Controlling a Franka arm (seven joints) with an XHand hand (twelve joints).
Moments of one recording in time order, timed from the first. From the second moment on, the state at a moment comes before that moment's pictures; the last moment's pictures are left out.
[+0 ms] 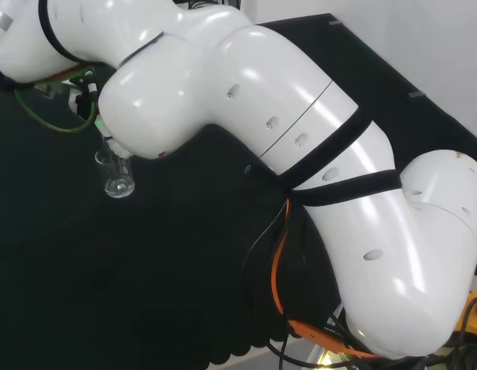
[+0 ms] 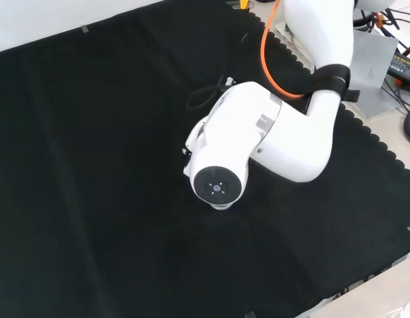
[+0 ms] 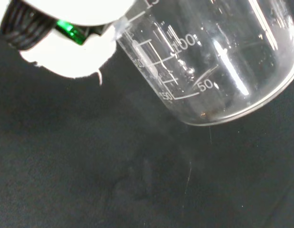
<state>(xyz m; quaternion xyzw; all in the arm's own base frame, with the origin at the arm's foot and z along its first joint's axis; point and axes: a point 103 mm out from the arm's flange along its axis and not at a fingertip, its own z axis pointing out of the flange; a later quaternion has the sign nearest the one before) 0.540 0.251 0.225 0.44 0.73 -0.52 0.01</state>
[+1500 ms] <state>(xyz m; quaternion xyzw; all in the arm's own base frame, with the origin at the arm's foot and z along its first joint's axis) 0.541 0.264 0.239 0.44 0.73 -0.53 0.02</state>
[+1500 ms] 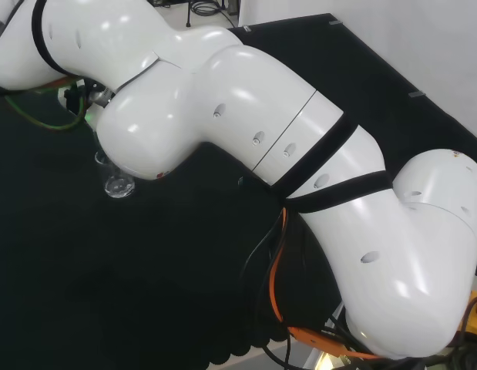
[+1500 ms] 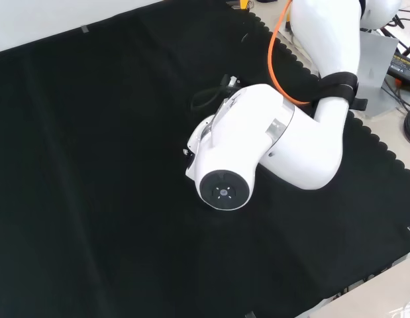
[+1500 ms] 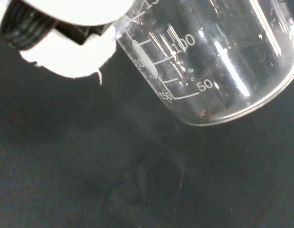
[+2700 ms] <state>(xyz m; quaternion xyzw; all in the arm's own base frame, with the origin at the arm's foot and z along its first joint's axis) 0.543 0.271 0.249 0.44 0.74 -0.51 0.02</state>
